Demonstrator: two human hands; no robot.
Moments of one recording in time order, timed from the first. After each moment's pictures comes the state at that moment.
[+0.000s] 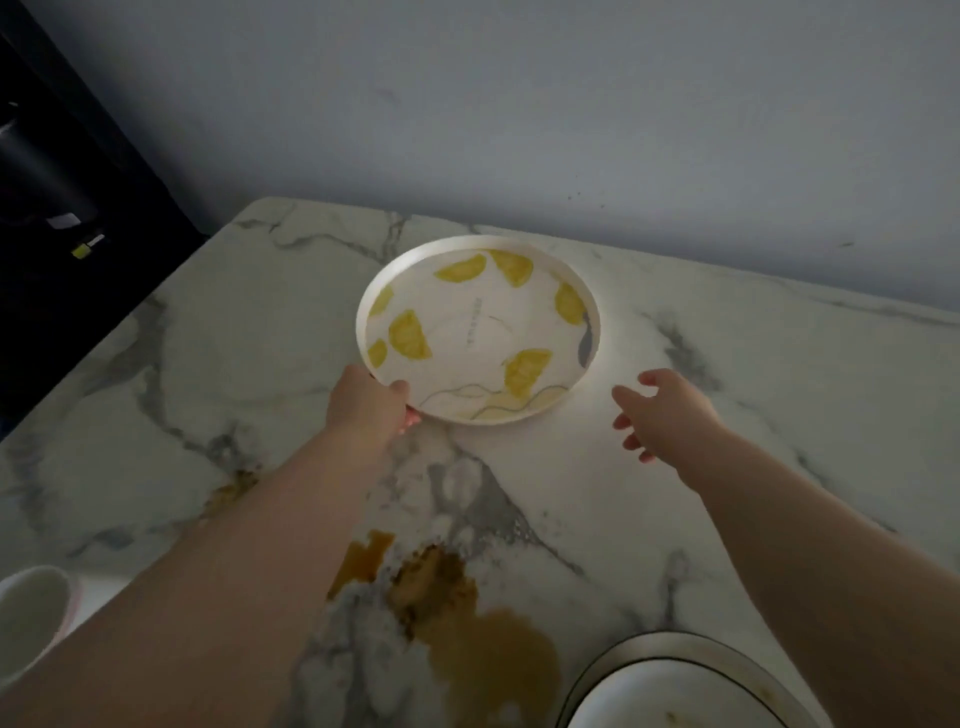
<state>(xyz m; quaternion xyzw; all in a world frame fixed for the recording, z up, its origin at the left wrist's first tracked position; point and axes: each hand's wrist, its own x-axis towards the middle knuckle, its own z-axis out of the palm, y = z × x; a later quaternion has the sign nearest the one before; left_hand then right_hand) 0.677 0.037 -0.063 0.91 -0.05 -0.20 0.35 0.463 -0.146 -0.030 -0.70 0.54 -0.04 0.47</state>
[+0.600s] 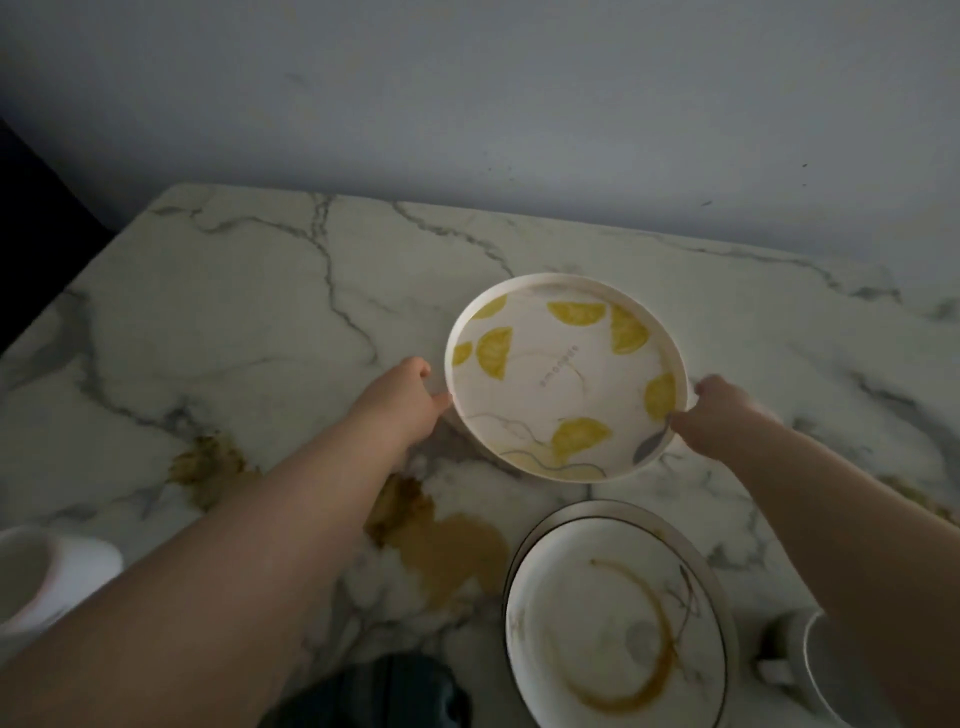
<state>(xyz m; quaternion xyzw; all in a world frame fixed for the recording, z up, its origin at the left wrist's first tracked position) 0.573 0.032 -0.026 0.89 -0.31 -0.28 0.16 0.316 -0.143 -0.007 -0.73 0.64 0.12 0.20</state>
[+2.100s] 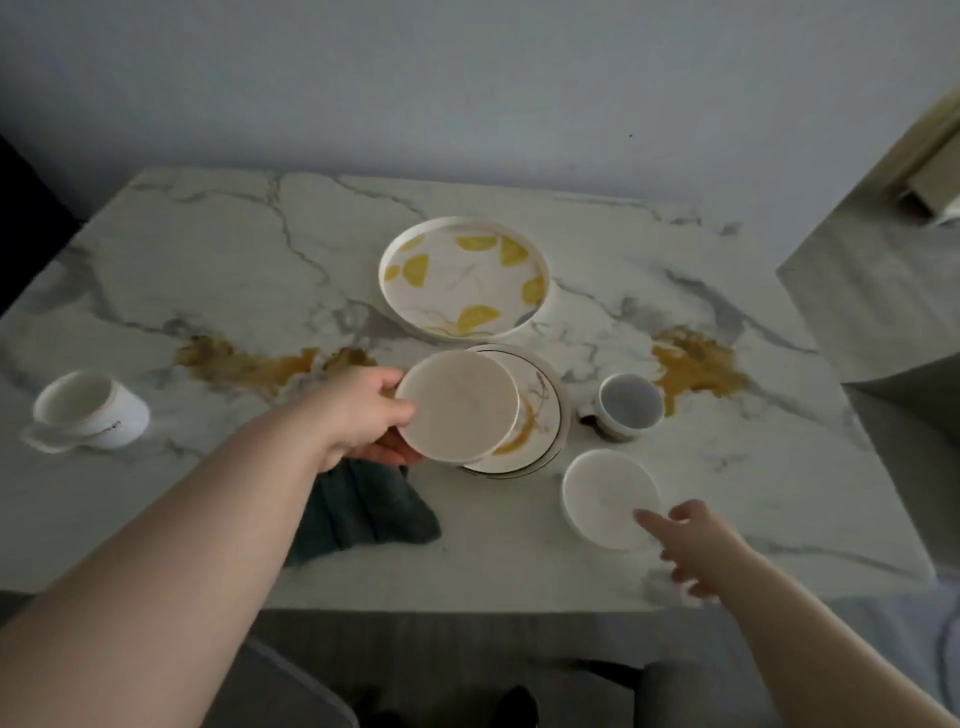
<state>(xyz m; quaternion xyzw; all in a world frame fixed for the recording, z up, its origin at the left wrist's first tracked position) 0.383 0.215 0.090 0.76 -0.27 -0.50 0.32 0.056 0.121 0.012 -0.53 0.74 0.08 0.40</state>
